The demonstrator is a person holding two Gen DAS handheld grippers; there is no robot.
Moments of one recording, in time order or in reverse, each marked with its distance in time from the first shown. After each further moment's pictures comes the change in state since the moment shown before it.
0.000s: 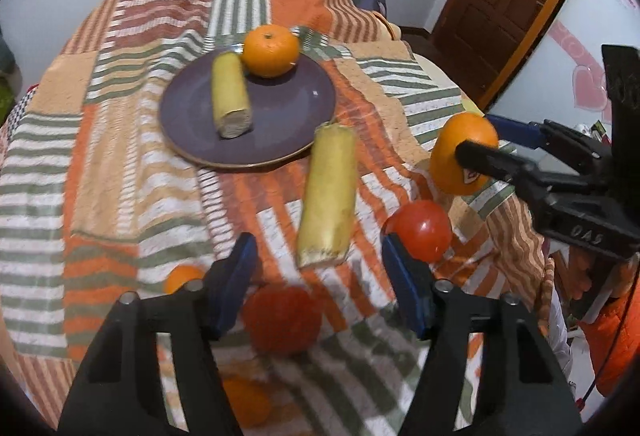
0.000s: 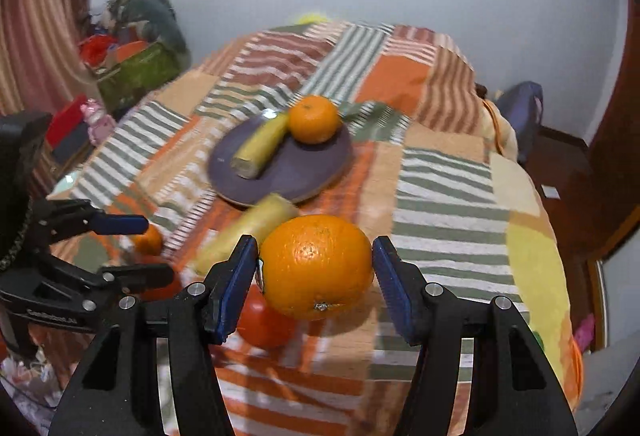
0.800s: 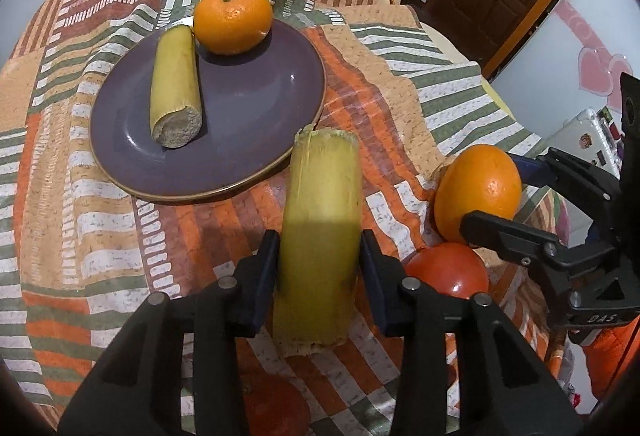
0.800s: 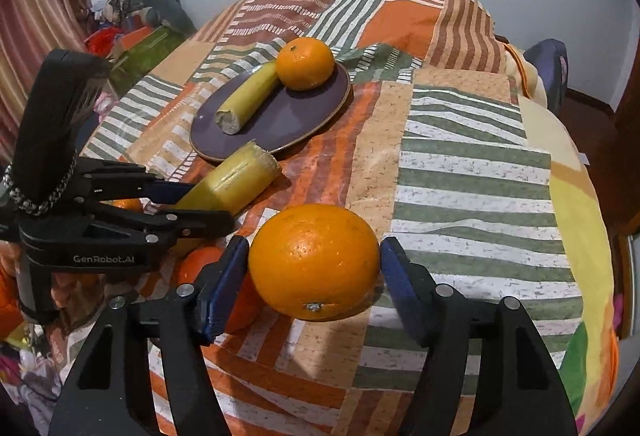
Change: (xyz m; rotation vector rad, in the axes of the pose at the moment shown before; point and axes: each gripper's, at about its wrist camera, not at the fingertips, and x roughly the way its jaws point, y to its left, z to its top) left arm 0.067 -0.001 0.031 0.010 0.115 -0.038; right arm 0.029 -0.028 -0.018 0.050 0.077 0.143
